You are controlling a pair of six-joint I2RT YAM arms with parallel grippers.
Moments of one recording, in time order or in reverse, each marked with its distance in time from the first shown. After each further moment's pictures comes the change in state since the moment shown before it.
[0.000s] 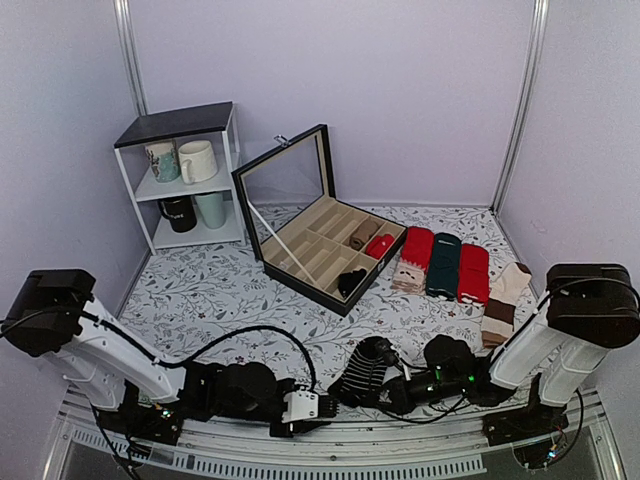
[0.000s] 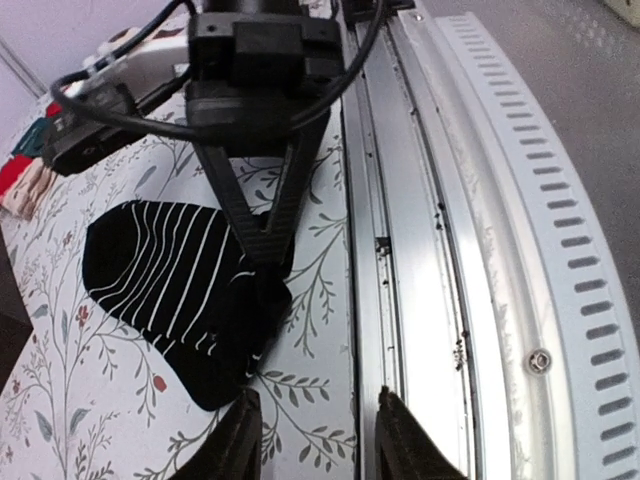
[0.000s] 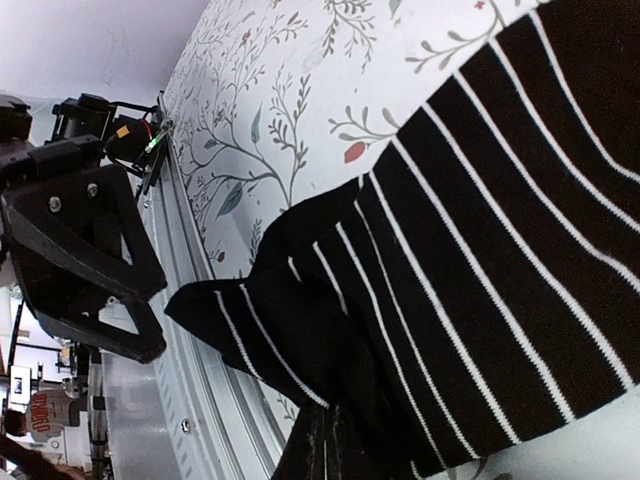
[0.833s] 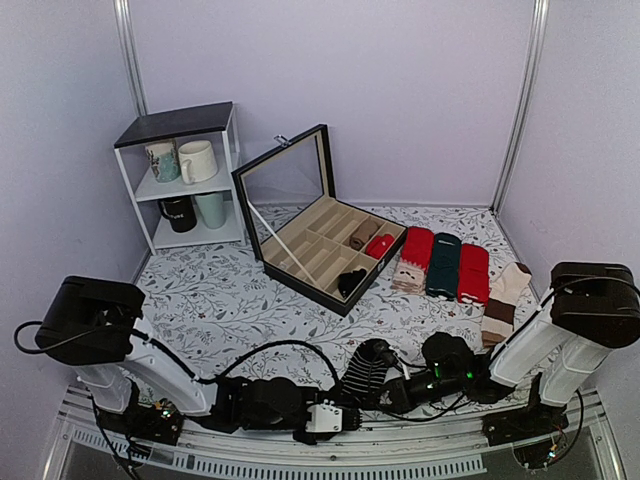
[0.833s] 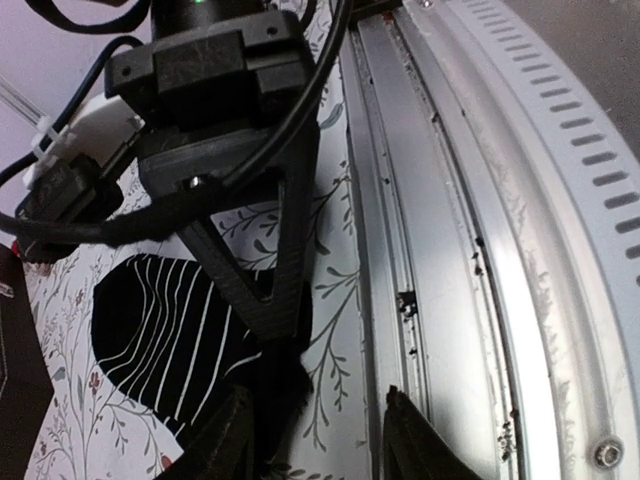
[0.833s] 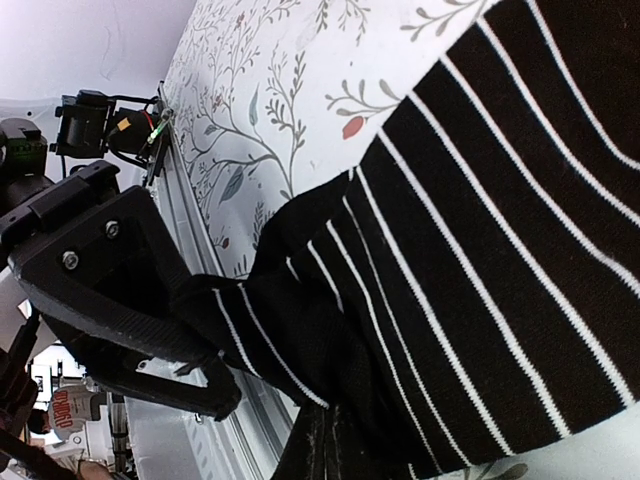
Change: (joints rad) left arm -0.047 0.253 0.100 0.201 -0.106 0.146; right arm -0.025 -0.019 0.020 -0.074 -0.079 0.048
